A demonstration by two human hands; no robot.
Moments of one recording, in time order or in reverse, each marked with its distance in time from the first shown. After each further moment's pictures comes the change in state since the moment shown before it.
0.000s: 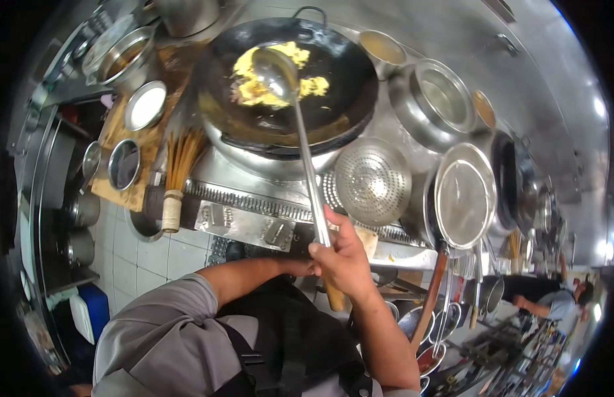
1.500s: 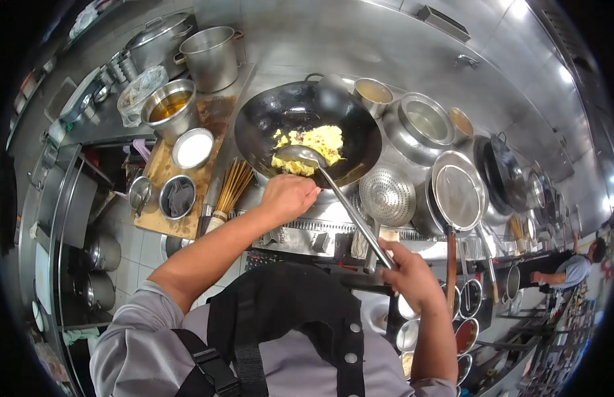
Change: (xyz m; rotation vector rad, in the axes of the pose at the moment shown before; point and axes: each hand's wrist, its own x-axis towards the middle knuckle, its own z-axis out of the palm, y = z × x) left_hand -0.161 0.333 -0.239 1.018 0.814 0.114; right_hand -0.131 -0.075 0.084 -0.888 0.302 0.153
